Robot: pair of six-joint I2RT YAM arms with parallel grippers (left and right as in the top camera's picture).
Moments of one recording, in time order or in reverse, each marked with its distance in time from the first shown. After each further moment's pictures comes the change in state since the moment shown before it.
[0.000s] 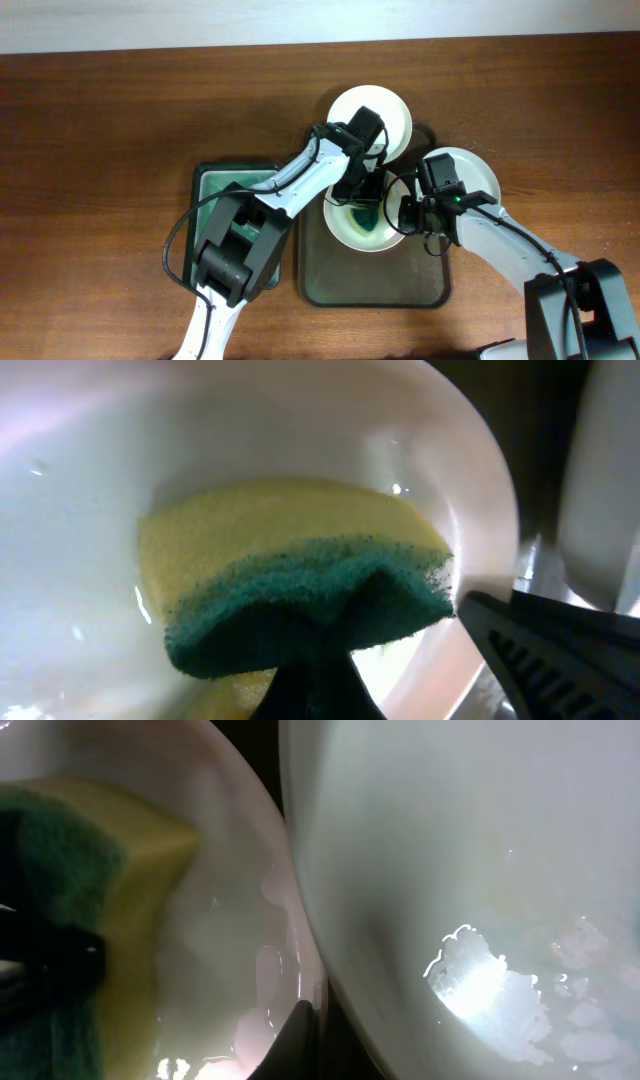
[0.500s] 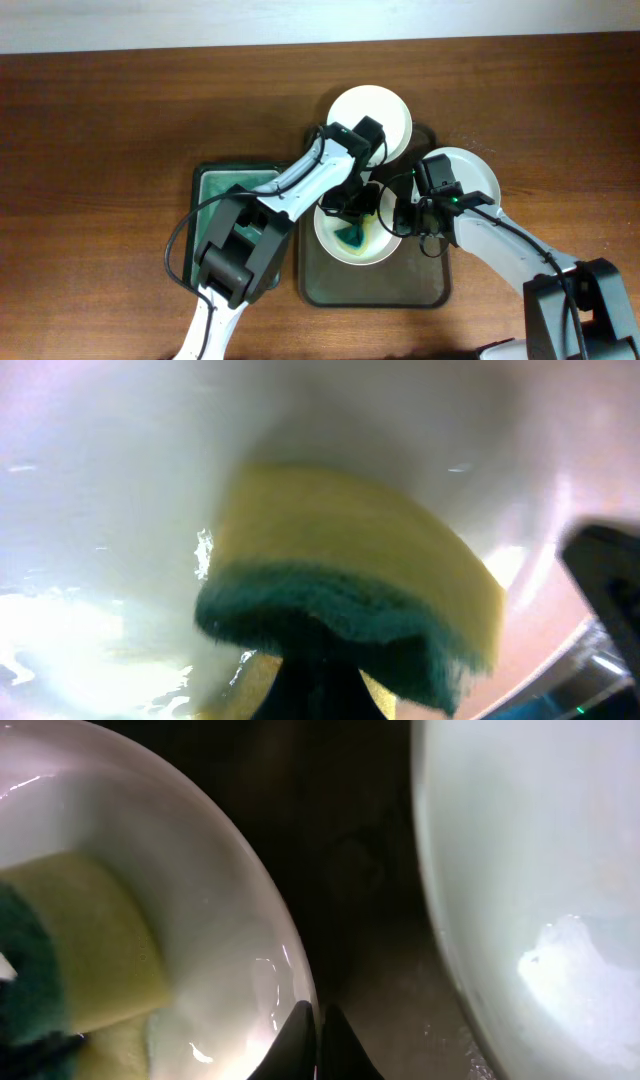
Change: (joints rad) left arm -0.012 0.002 0.028 -0.260 -0.133 0.014; right arm 0.009 0.000 0.000 -0.002 -0.062 -0.015
